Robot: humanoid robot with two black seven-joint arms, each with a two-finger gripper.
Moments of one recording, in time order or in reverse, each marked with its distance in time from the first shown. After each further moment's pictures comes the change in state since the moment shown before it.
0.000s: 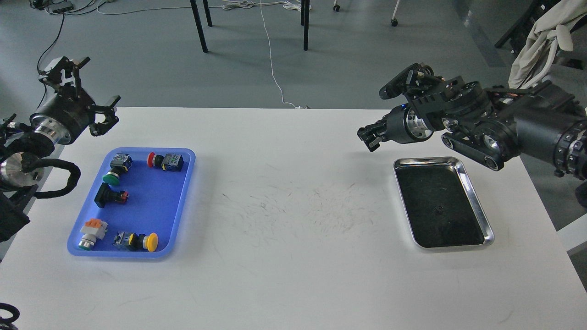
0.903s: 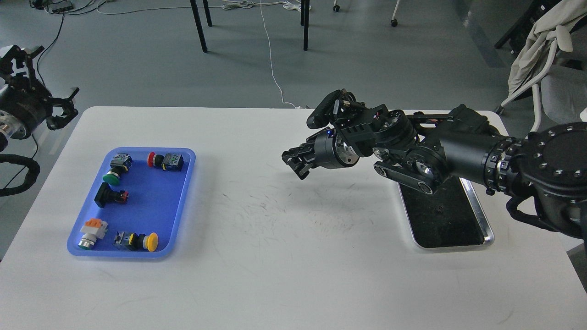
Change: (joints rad) left arm 0.000 0.119 -0.001 -0.010 0.000 0.000 0.003; right arm -0.047 0.193 0.028 0.028 -0.003 -0.122 0.002
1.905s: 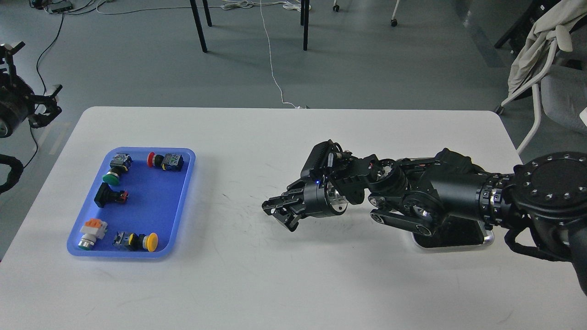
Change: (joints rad) left arm 0.002 0.047 -0.001 -0.003 0.000 0.000 0.001; right arm -0.140 0.000 -0.011 0.136 -0.091 -0.185 0.062
